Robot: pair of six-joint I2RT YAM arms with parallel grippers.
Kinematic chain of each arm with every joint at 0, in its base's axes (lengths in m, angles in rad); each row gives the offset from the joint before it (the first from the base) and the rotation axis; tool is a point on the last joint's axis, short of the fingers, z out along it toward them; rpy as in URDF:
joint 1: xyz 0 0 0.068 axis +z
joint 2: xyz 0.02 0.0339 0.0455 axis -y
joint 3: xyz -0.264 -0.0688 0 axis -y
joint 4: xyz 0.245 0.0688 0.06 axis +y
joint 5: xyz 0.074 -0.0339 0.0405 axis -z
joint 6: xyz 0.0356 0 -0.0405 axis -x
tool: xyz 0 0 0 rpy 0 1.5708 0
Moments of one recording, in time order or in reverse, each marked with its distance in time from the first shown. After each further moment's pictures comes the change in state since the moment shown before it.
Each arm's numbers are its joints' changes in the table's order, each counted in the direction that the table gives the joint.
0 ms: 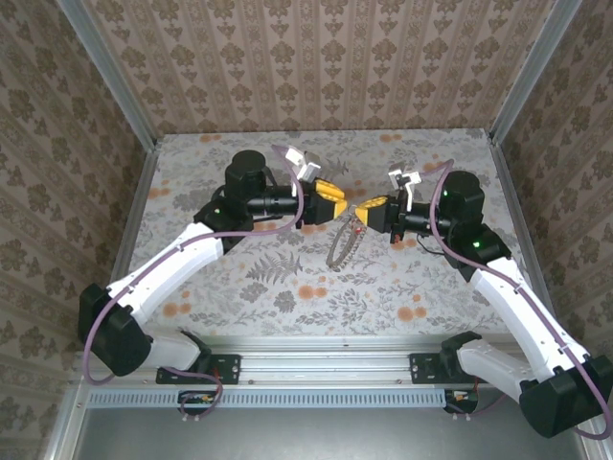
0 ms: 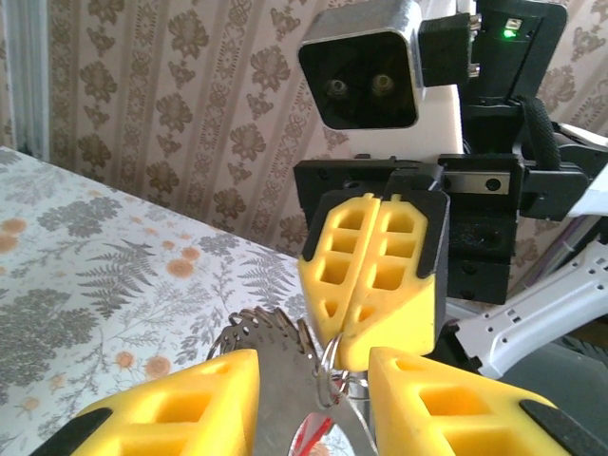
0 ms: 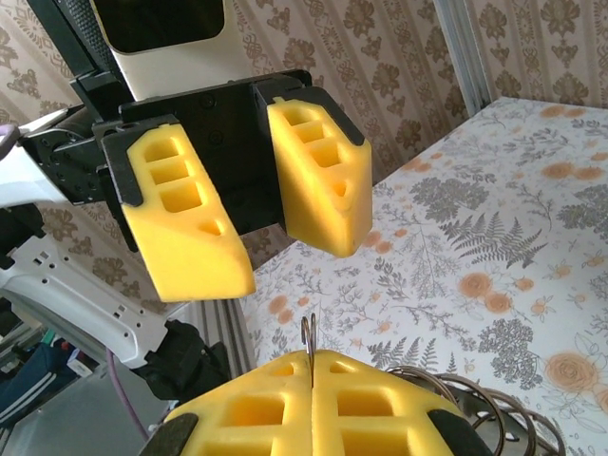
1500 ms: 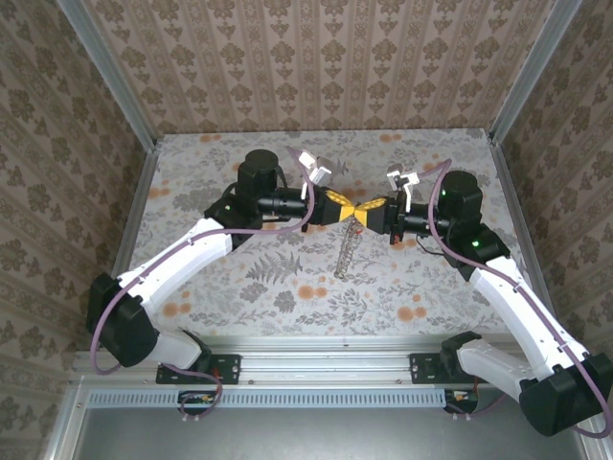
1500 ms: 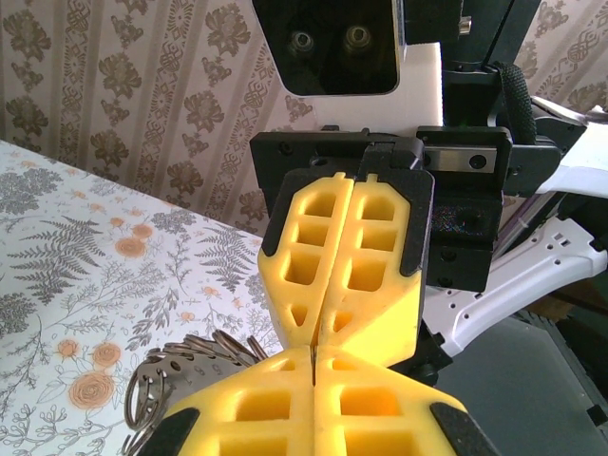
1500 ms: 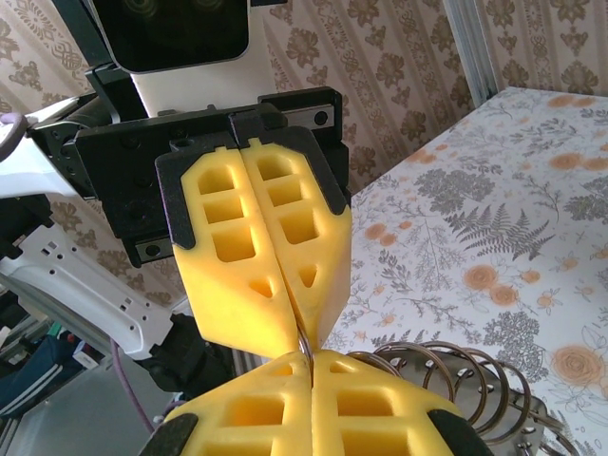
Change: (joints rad) left arm -0.029 -0.058 0.027 0.021 0.078 0.008; right arm 0.000 -0.006 0.000 0.009 -0.008 0.005
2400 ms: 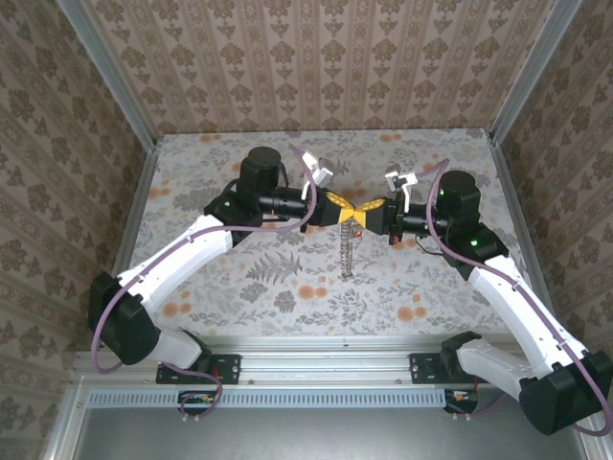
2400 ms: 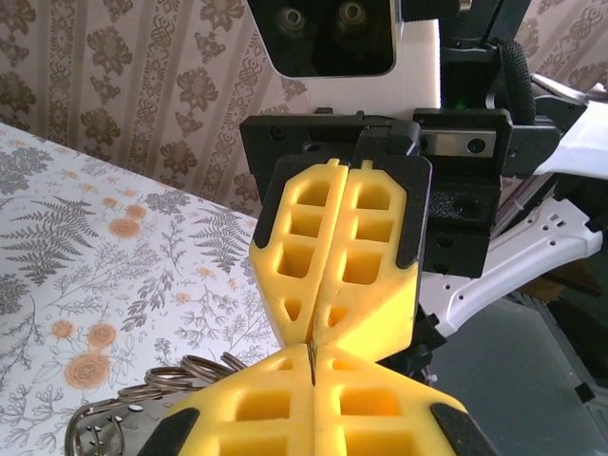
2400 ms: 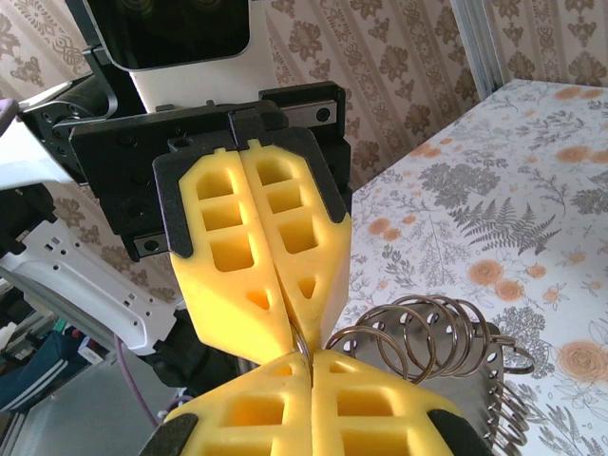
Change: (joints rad) left arm 0.003 -0.013 0.042 0.108 0.025 -0.056; right arm 0.002 -0.008 0.000 0.003 -0.005 0.001
